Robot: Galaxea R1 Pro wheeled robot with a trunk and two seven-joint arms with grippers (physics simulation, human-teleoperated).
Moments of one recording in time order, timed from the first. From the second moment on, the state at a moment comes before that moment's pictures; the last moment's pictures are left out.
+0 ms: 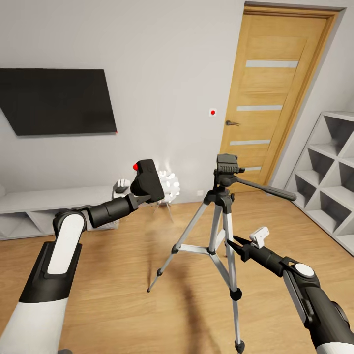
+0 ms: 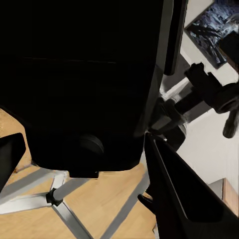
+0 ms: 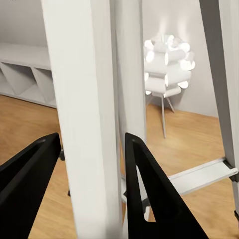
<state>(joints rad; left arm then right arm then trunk) -0.67 0.06 -0.01 -1.61 0.92 1.02 -0.14 -0.43 -0.18 -0.15 -1.20 0.00 0.12 0.78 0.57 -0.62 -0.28</state>
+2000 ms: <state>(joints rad) -1.15 -0.12 -0.05 -1.32 0.94 0.79 0.28 -0.45 -0.20 -0.16 -1.21 0.01 0.11 0.77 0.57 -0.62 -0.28</state>
